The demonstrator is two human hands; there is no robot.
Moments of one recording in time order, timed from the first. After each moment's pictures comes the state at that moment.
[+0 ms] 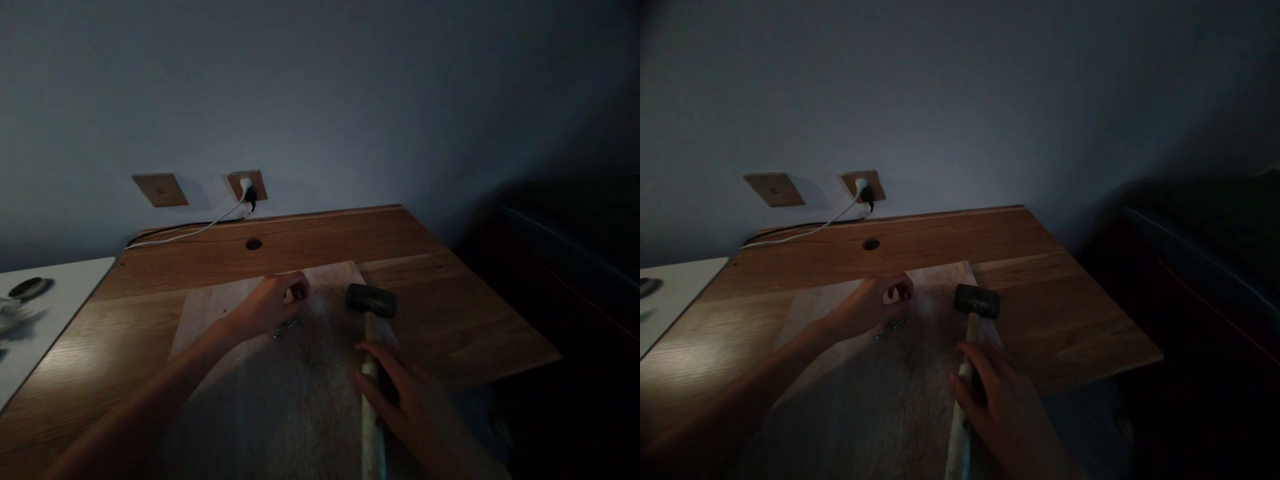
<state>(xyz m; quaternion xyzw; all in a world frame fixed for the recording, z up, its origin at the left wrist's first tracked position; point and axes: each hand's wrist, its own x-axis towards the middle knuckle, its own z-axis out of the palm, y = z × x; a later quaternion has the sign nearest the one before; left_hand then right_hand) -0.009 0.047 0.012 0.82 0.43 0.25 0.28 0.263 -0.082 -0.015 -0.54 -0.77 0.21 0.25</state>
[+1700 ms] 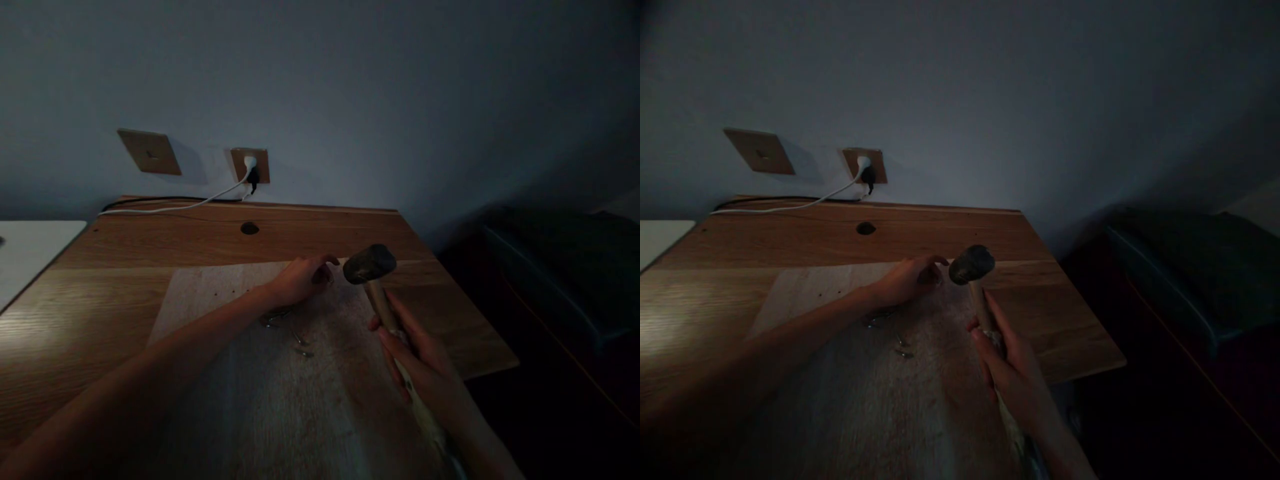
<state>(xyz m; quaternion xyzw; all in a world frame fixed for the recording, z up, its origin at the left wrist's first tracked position) 0.042 0.090 -0.022 0.82 0.38 0.27 0.32 0.267 -0.058 0.022 -0.60 -0.53 0.48 0.37</state>
